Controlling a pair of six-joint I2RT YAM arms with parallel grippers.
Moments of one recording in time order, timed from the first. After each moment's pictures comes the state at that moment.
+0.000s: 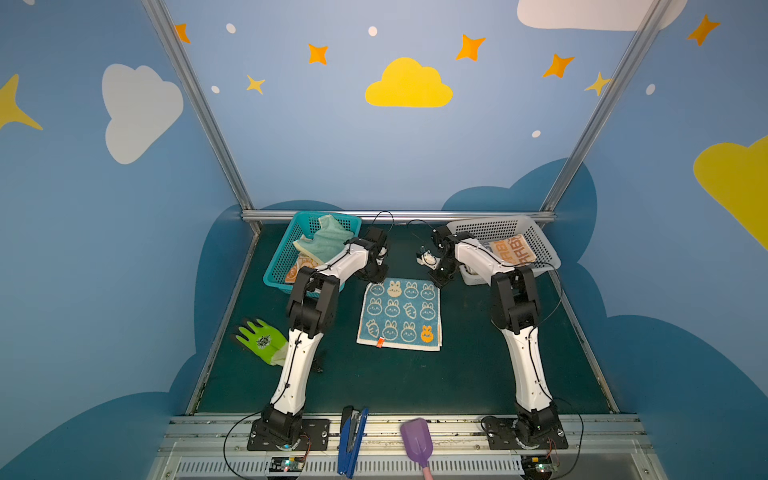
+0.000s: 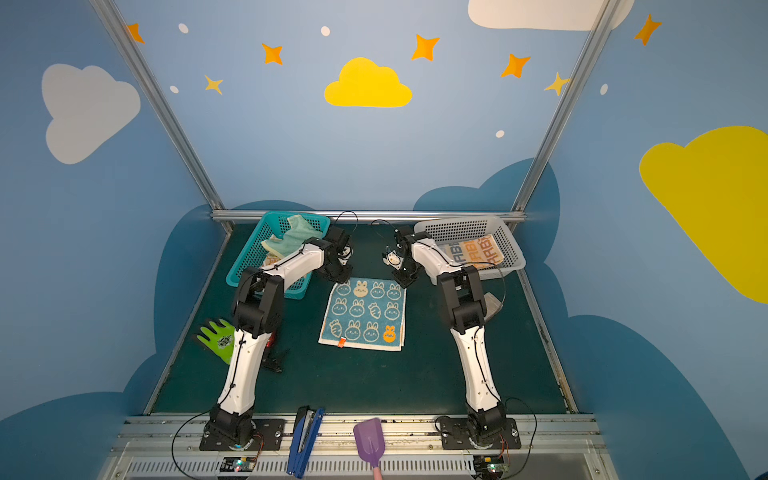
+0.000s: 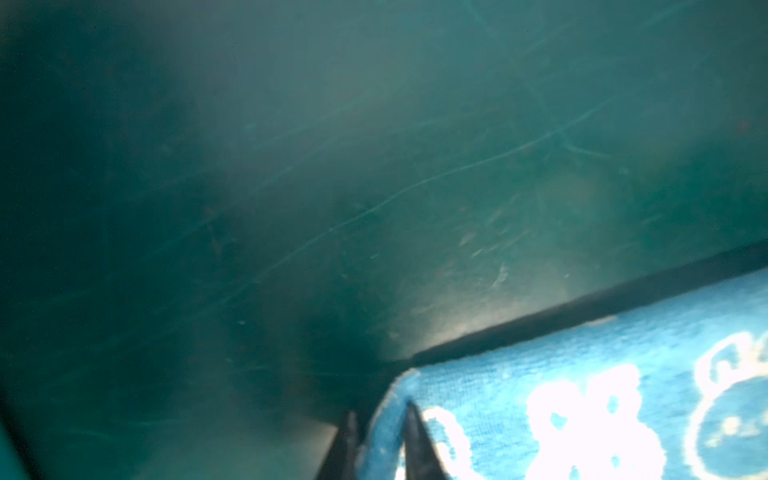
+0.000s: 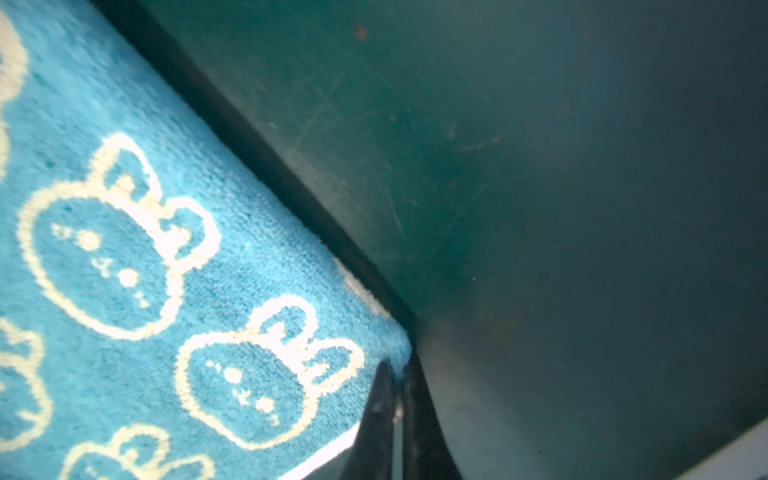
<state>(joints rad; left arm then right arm) -0.39 2.36 1.94 -0.84 0.04 -0.08 0.42 2.38 2.01 -1.06 -0.10 -0.41</state>
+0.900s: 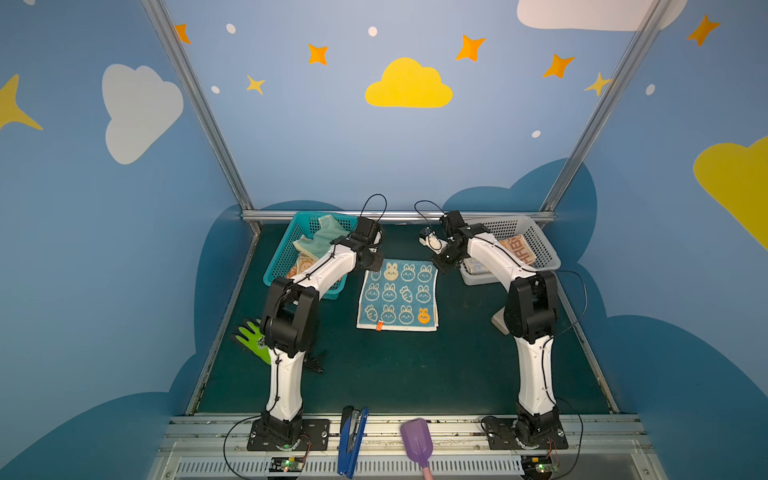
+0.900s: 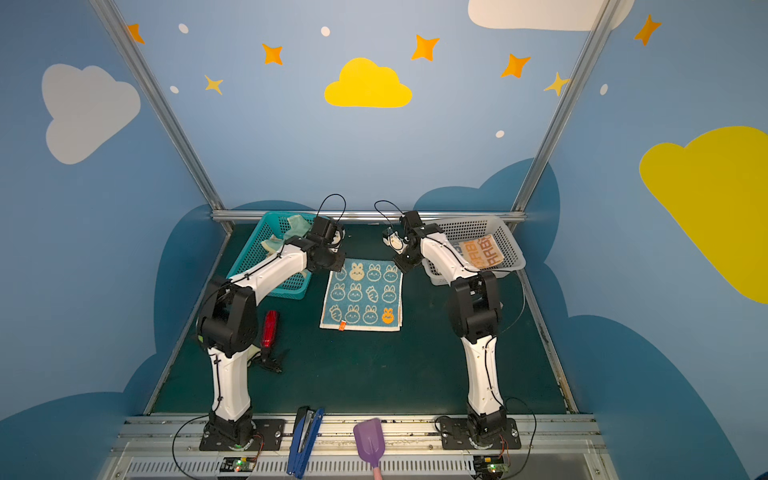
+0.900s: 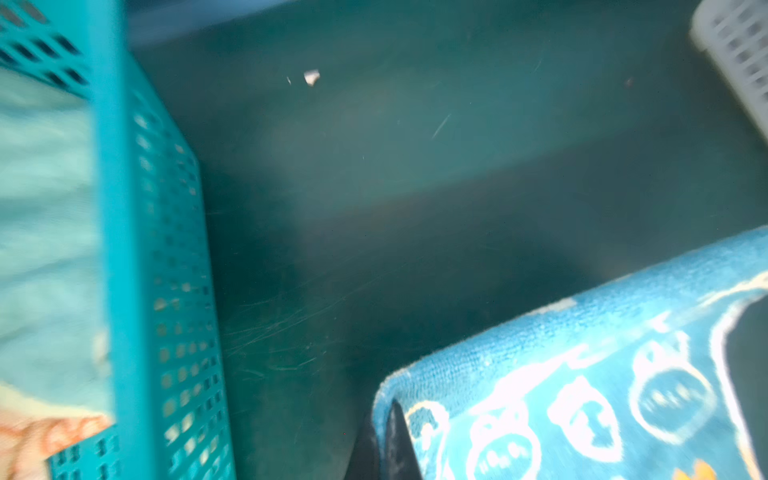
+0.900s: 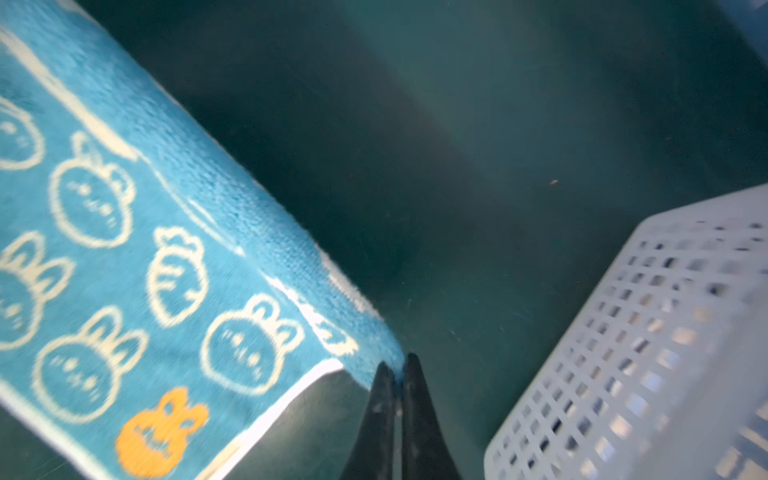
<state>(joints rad) -0.39 2.01 1.65 -0.58 -0.05 -0.08 0.40 2.17 1.92 -0.91 -0.11 -0.42</state>
